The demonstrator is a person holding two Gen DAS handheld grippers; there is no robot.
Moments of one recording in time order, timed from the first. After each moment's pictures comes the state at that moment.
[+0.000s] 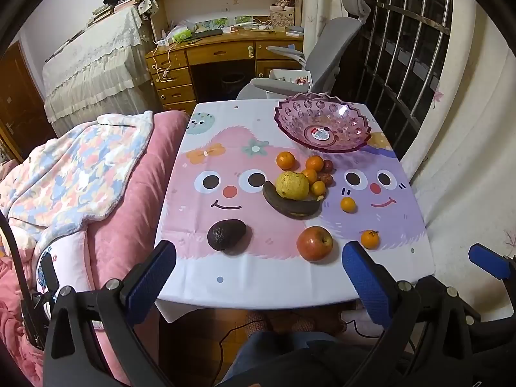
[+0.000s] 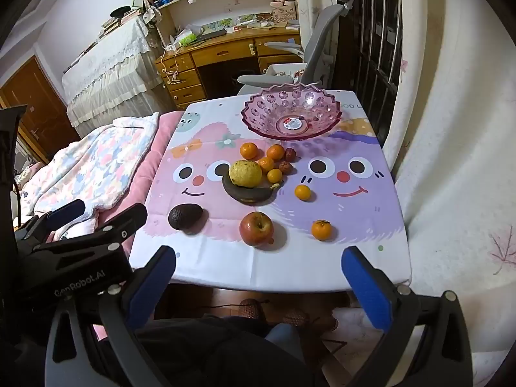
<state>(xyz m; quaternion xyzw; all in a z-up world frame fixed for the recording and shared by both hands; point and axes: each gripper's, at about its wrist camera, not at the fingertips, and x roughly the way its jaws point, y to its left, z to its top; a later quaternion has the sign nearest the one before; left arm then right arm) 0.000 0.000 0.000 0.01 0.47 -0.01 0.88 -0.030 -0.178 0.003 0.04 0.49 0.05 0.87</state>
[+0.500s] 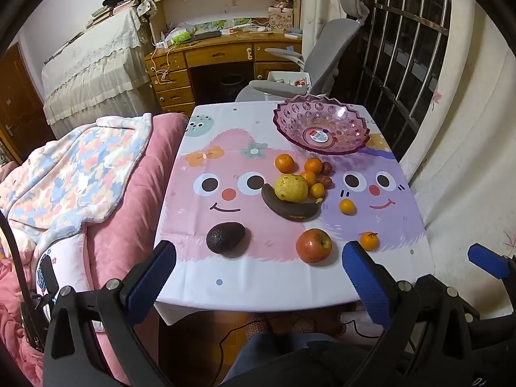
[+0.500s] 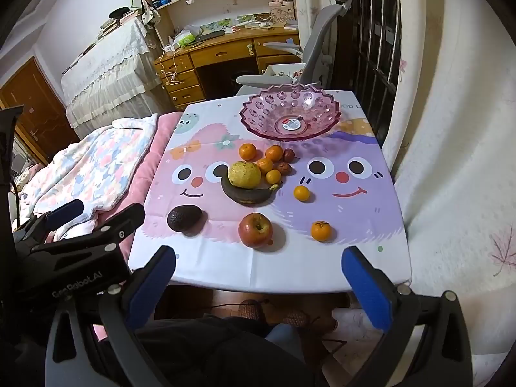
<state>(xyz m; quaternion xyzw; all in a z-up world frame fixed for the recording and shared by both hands) 0.002 -0.002 0.004 0.01 0.47 -0.01 0.88 -0.029 -0.178 0.003 0.04 0.49 0.05 0.87</state>
